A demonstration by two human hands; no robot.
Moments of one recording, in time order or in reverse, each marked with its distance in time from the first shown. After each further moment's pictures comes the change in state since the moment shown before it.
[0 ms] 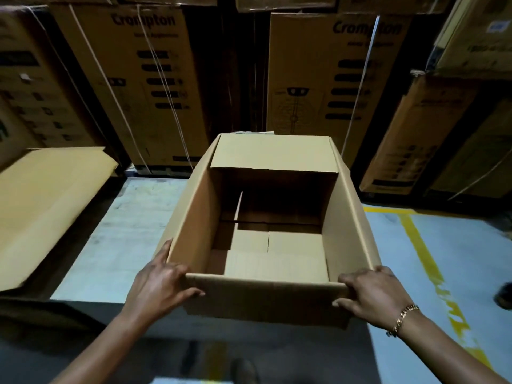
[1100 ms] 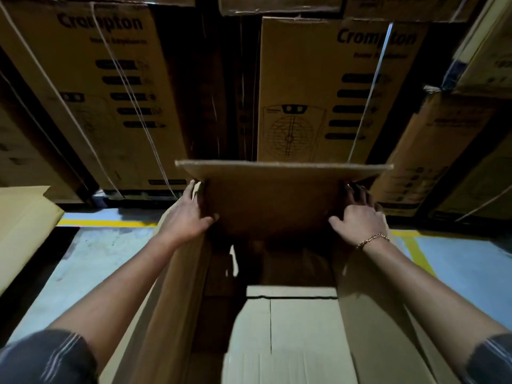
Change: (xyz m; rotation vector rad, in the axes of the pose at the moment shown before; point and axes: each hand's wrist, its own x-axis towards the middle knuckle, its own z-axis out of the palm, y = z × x) left_hand 0.427 -0.015 -0.031 -0.317 0.018 -0.046; right_hand 0.373 0.097 -0.070 0.151 0.149 0.513
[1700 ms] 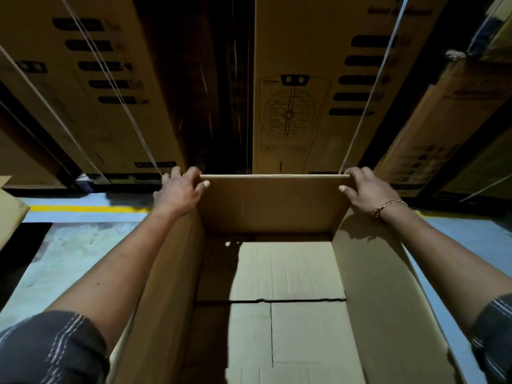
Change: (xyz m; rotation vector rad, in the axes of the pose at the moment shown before) left_hand 0.101 -0.016 0.029 0.115 -0.014 -0.144; right_hand 0.122 0.029 0.050 0.130 -0.120 -0.076
